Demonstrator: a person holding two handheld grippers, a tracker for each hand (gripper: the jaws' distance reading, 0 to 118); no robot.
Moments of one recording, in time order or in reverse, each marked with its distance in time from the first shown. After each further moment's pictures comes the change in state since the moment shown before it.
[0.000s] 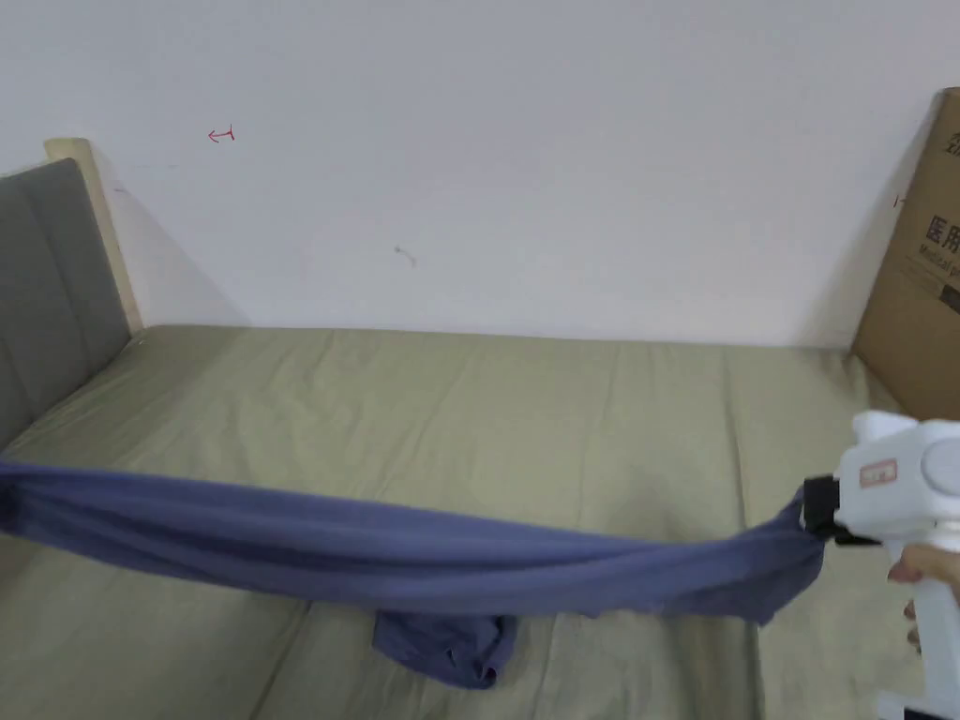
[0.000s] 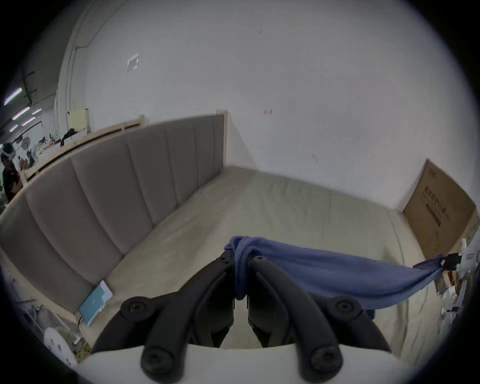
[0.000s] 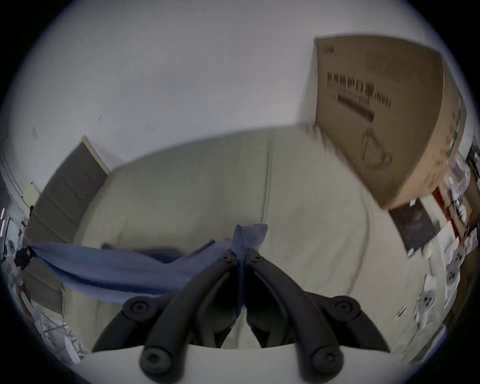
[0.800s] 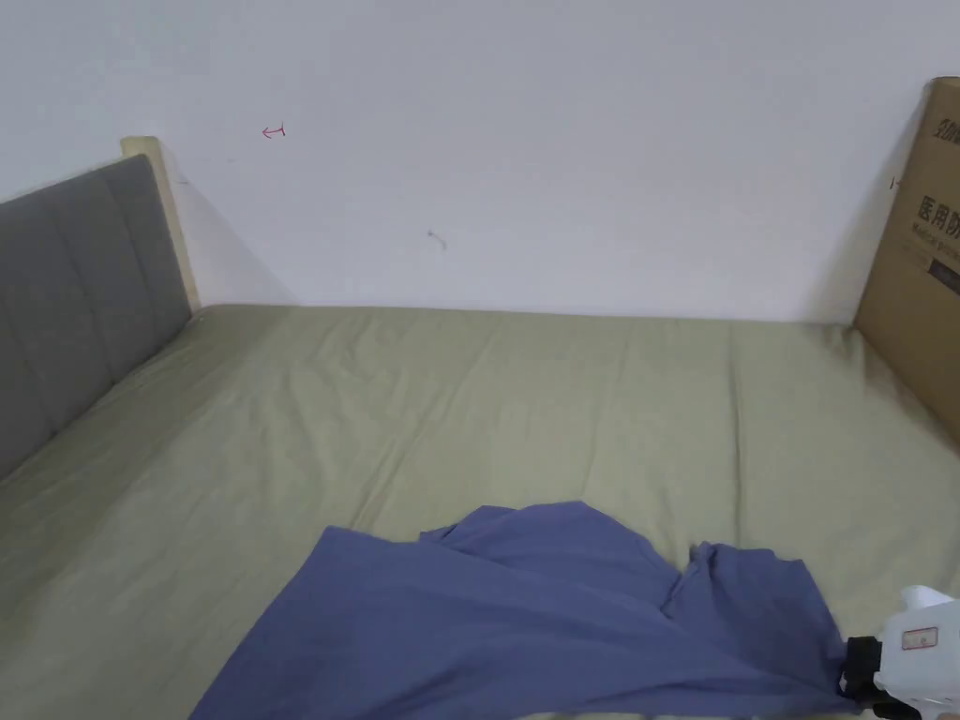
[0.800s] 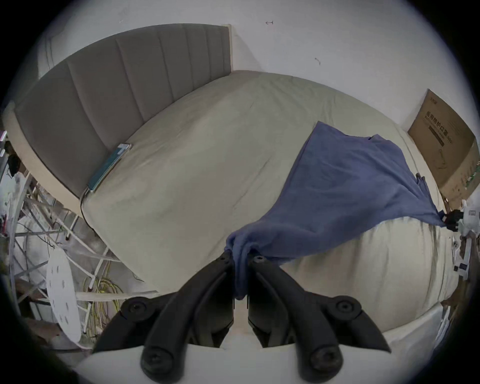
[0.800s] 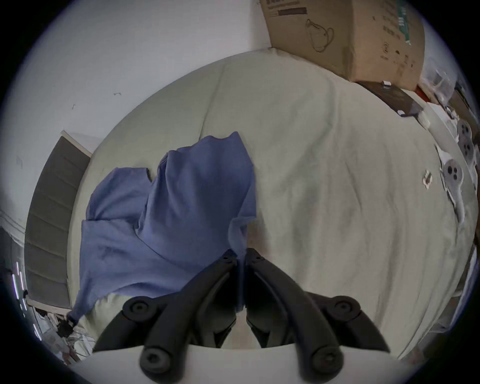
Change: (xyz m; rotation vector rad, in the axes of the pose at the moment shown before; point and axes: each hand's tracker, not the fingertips) left arm -0.045 -0.237 0.123 -0.360 0.014 -0.039; right arm 0.059 -0.183 0.033 -0.125 -0.008 -0.231
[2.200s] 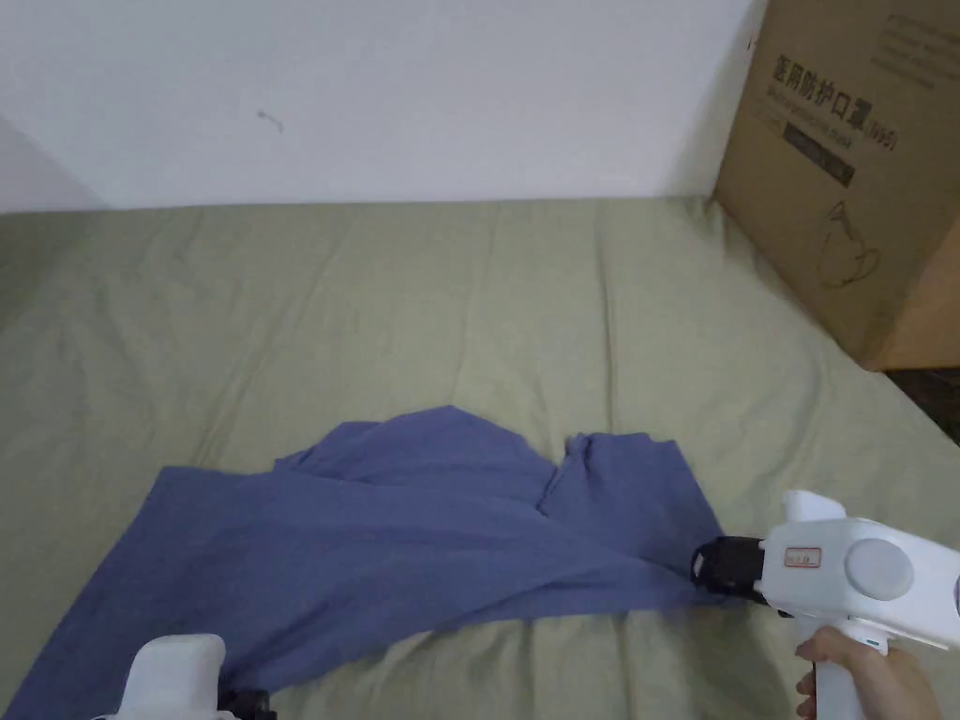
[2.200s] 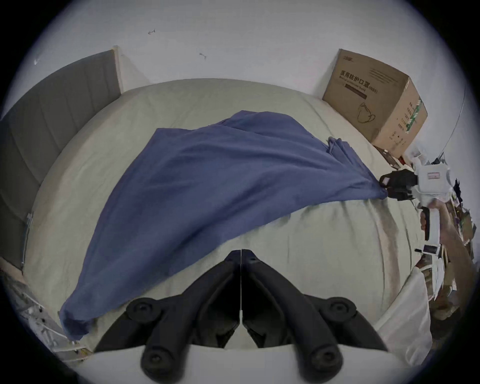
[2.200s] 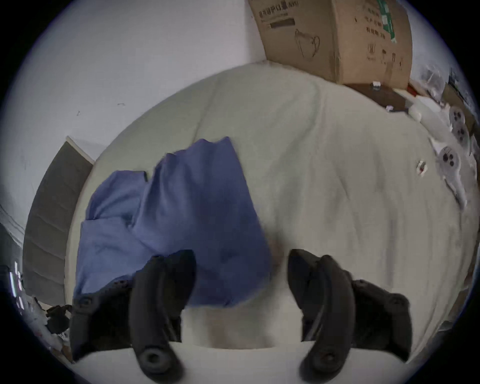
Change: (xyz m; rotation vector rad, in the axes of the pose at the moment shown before) left arm 0.198 0.013 -0.038 0.019 -0.383 -0.302; right arm 0.027 -0.017 -0.028 0.049 0.031 -0.022
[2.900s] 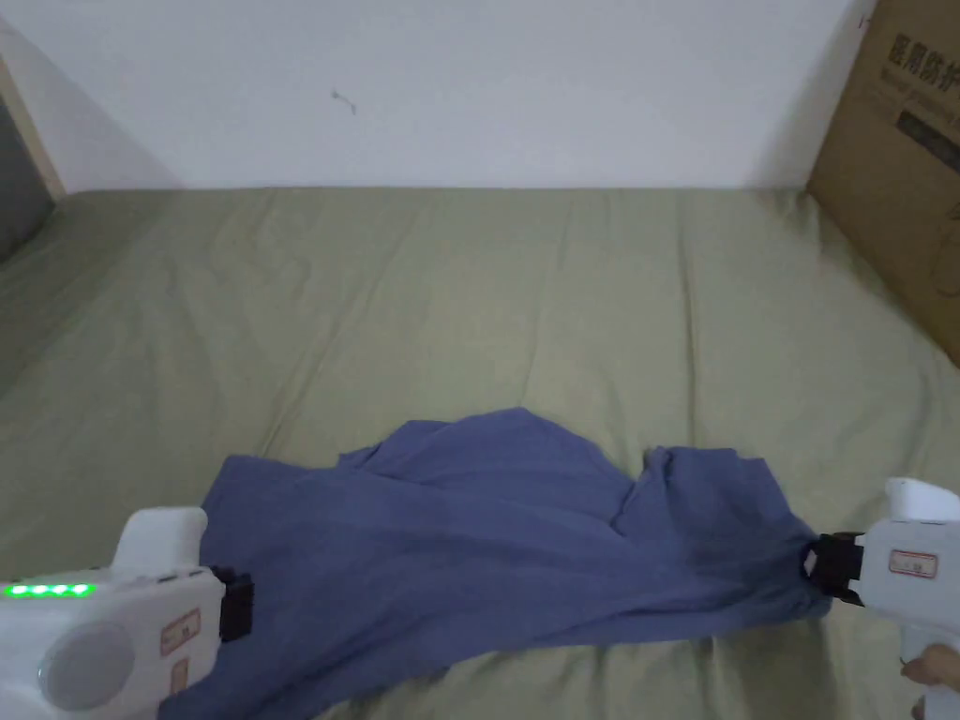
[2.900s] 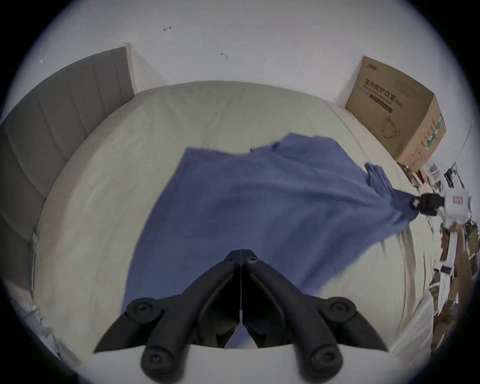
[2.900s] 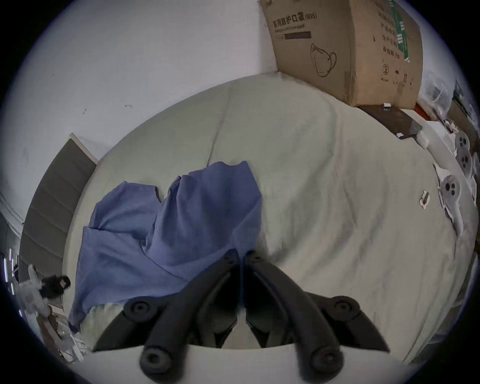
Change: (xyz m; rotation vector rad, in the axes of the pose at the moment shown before) left arm -0.086 0.090 -0.045 0.022 0.061 0.027; right arm -0.029 0.027 0.017 0.083 -0.015 0.082
